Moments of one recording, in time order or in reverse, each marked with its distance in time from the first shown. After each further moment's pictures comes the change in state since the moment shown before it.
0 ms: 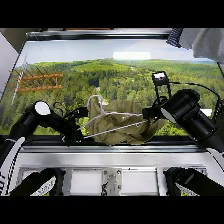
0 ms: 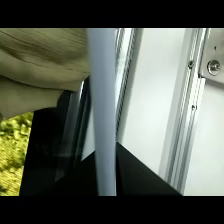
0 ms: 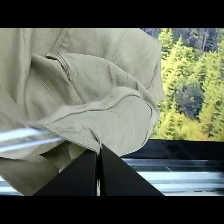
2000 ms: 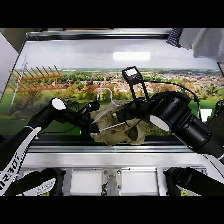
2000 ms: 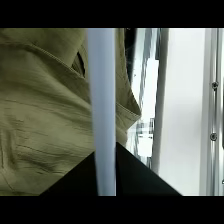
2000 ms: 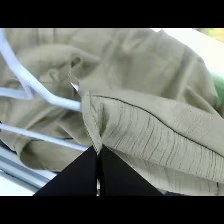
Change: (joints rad) left arm -0.107 -0.188 0.028 -0.249 0.192 0.166; right arm 0.172 -0.045 0.113 0.185 -0.263 -0.108
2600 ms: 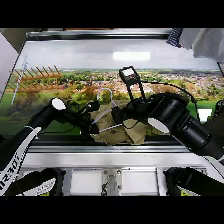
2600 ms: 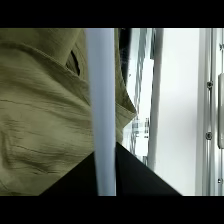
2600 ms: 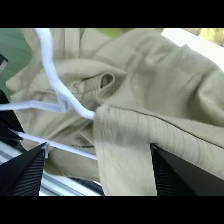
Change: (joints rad) left arm 0.000 0.000 0.000 -0.002 -0.013 0.000; right arm 0.008 0.011 0.003 0.025 -0.016 -0.007
